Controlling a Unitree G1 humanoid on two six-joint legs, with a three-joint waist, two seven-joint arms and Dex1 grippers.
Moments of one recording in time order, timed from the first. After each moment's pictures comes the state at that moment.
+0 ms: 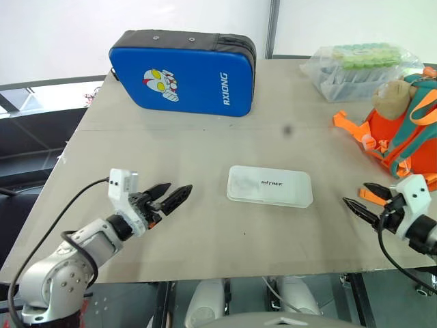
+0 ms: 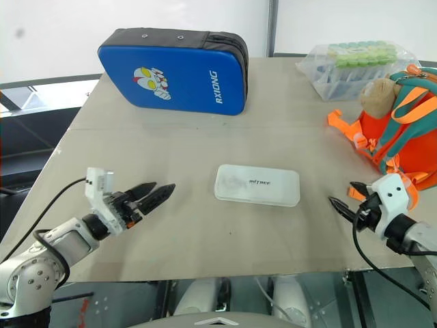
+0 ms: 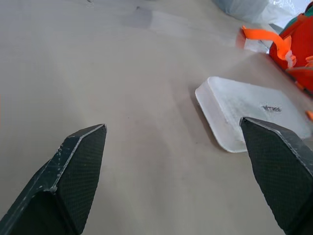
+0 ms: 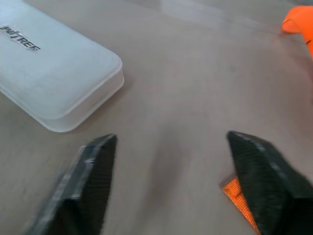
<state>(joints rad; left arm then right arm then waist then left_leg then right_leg) 0.10 0.61 0.38 -0.48 -1.00 0.89 -0.41 0.22 -0.68 -0.34 -0.47 0.47 0.55 0.65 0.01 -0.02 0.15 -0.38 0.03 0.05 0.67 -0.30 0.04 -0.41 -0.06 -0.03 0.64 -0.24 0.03</state>
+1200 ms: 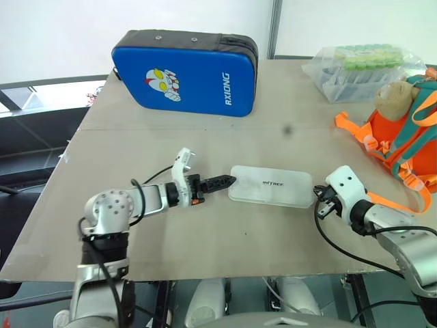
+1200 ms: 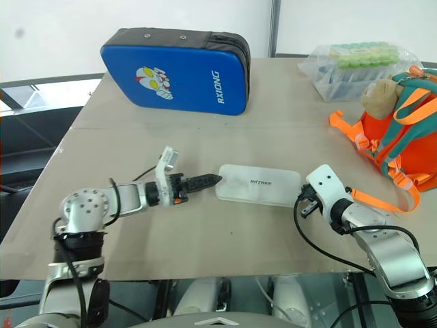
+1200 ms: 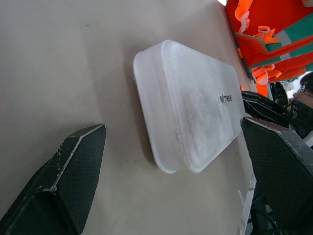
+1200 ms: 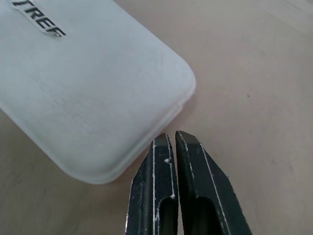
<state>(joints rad) -0.44 0.46 0.17 0.02 -1.10 1.31 -0.35 -0.06 -0.66 0.07 -0.56 0.22 0.84 0.41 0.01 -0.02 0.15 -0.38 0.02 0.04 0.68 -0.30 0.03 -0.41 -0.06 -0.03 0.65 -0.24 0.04</state>
